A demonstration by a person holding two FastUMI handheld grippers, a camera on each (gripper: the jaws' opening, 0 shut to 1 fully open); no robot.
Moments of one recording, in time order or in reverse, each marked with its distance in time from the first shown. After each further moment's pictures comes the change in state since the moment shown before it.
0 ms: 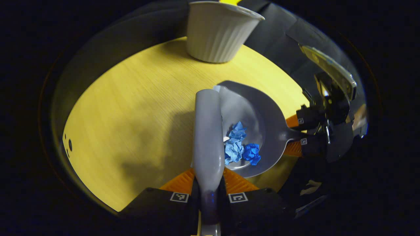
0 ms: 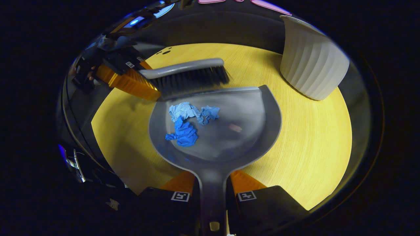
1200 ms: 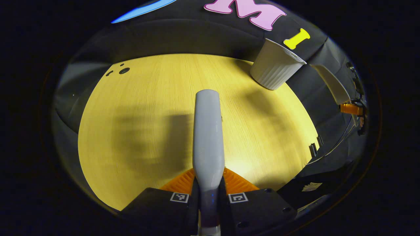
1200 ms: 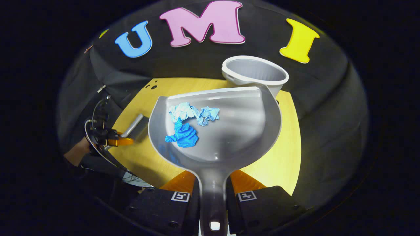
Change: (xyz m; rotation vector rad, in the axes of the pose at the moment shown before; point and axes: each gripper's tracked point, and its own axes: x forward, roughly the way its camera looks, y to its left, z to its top) left arm -0.001 0.069 -0.135 -0.433 -0.219 0.171; right arm -0.027 -0.005 0.011 0.118 -0.165 -0.110
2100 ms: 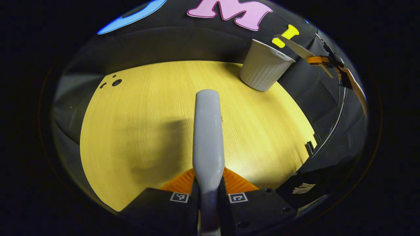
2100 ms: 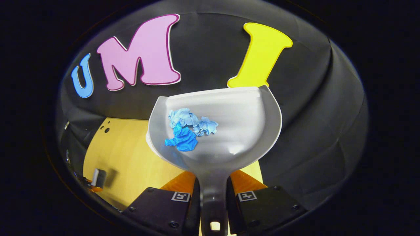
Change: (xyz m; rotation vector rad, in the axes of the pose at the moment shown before) left arm -0.010 -0.009 0.020 0.090 -0.034 -0.012; right arm 0.003 0.001 0.015 0.061 -0.210 -0.360
